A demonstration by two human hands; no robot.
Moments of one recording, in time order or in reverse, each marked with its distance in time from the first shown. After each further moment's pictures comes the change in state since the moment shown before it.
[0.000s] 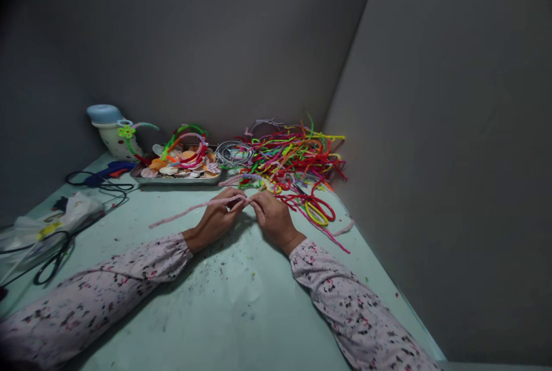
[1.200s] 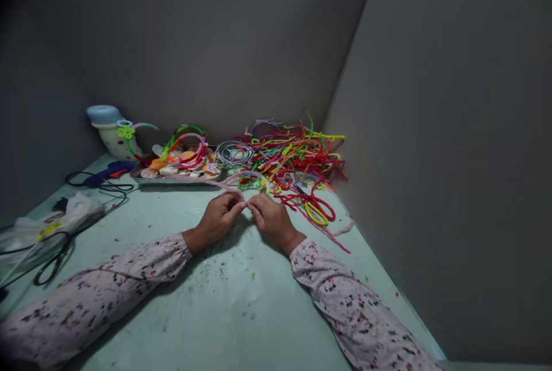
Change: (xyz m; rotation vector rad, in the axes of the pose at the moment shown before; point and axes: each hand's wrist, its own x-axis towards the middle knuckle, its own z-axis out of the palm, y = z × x) left_hand -0.003 -0.005 0.000 0.063 -0.028 -0.085; right_hand -0.002 0.000 0.000 0.069 -0.098 -0.013
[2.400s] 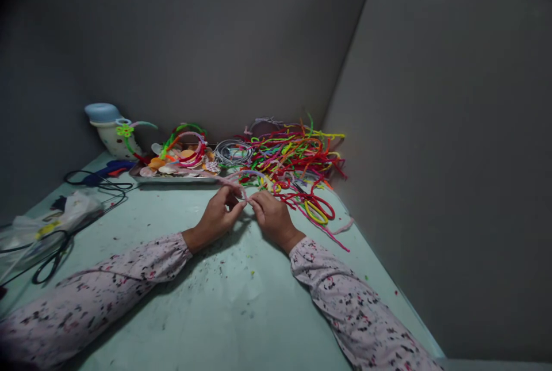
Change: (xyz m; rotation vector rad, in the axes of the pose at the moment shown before) left_hand 0.000 0.000 0.006 -0.091 0.079 -0.012; right_hand 0.001 0.001 0.001 -0.037 0.048 0.080
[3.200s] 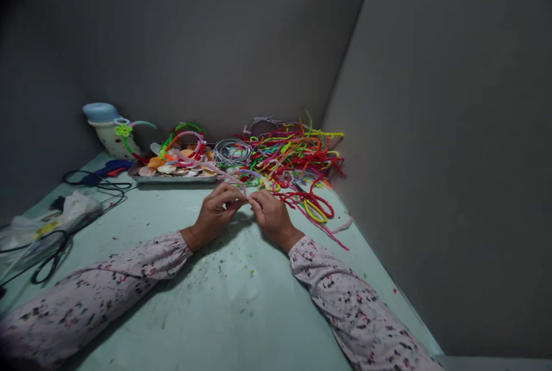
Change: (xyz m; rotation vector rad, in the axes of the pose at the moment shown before) left_hand 0.002 -0.001 -0.006 -0.010 0.048 0.280; right_hand 0.001 -0.003 -0.001 0.039 0.025 -0.003
